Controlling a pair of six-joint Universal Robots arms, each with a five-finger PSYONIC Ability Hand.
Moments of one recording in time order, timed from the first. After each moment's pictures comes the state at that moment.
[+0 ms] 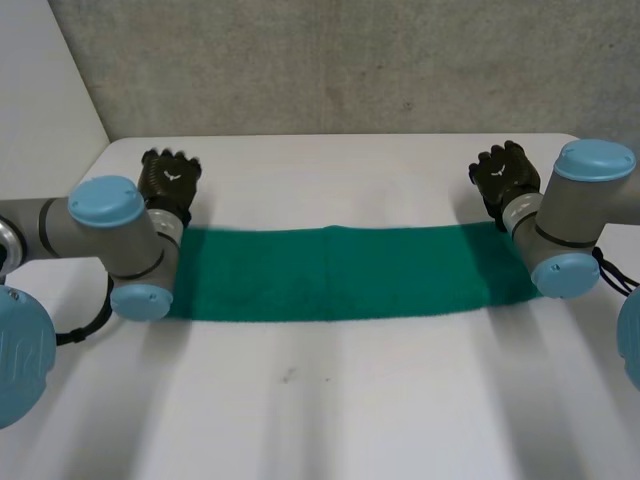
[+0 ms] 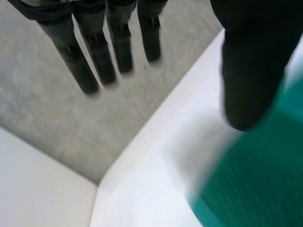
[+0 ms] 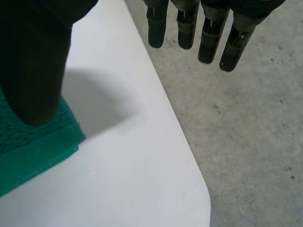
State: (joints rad) left arm 4.40 -2.50 -1.03 3.55 -1.67 3.75; right arm 1.81 -0.56 0.77 -0.07 1.50 2.28; left_hand 0.78 0.83 0.83 0.83 0.65; right_hand 0.26 0.32 0.33 0.33 0.17
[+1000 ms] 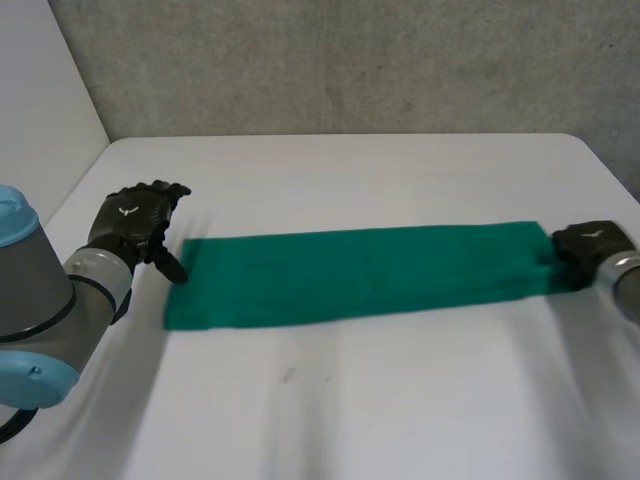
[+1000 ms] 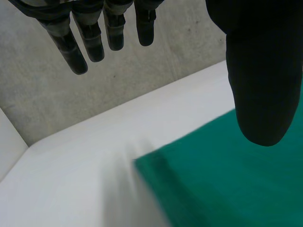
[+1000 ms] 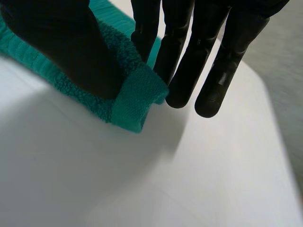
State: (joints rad) left arm 4.46 -1.90 -1.70 3.42 -1.51 3.27; right arm 1.52 -0.89 1.38 -0.06 1.40 2.57; left_hand 0.20 0.20 0.21 0.20 0.05; right_hand 0.96 1.18 1.17 1.19 0.97
